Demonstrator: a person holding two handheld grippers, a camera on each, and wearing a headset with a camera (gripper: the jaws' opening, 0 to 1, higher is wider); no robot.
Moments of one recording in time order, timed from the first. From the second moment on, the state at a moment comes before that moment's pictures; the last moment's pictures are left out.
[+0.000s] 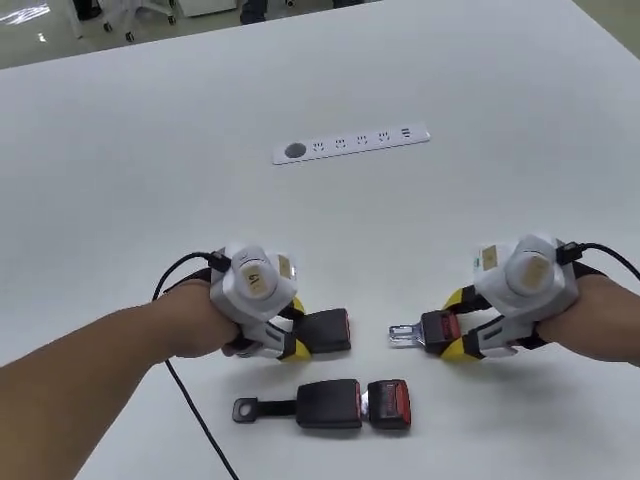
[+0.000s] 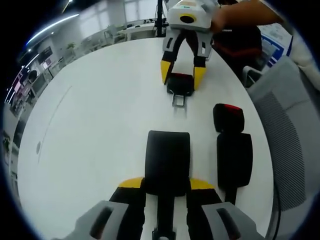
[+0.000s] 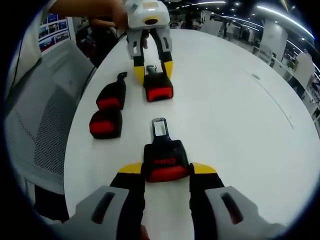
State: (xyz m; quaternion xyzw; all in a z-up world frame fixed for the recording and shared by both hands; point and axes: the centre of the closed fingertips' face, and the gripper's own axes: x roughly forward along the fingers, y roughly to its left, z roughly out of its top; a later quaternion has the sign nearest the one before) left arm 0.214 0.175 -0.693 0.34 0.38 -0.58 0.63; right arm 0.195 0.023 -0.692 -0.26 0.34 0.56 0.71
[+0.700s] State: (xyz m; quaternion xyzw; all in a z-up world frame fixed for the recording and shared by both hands) left arm 0.213 0.173 -0.692 0.35 0.38 -0.58 0.63; right arm 0.210 0.070 -0.693 -0.23 0.33 0.55 0.73
